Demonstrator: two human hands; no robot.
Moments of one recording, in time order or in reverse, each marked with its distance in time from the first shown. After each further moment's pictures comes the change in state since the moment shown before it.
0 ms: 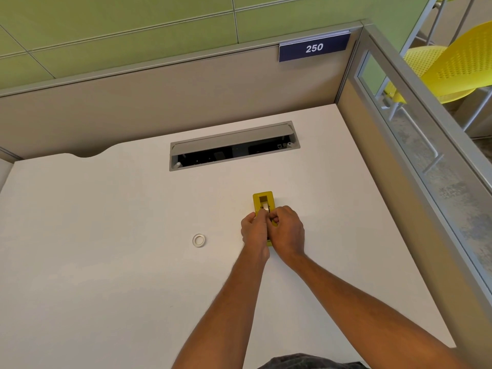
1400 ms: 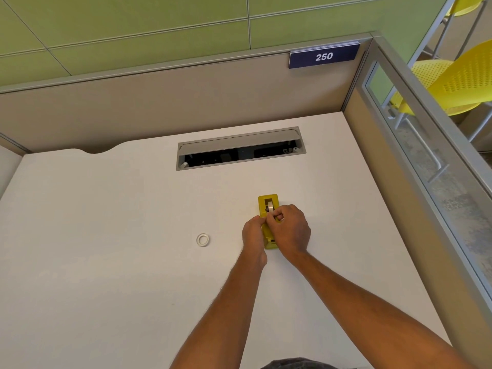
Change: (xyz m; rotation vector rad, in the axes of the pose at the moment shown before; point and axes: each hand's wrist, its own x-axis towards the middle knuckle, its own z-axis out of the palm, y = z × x) left_hand -0.017 0.012 -0.022 0.014 -0.107 -0.029; right_hand 0.010 -0.008 0.005 -0.095 0.092 0.019
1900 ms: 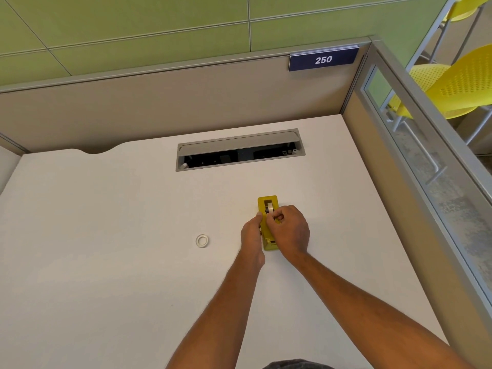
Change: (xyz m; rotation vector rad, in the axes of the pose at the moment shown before) left_hand -0.008 0.007 -0.002 -0.071 -0.035 -0.025; right_hand 0.000 0.000 -0.004 0.079 -0.006 -0.022
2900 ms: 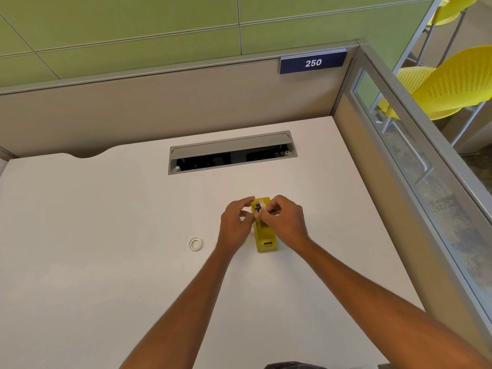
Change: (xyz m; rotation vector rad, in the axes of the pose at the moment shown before) left_hand 0.013 0.042 -0.028 0.727 -0.061 0.712; right_hand 0.024 -0.014 -0.034 0.257 -0.223 0.017
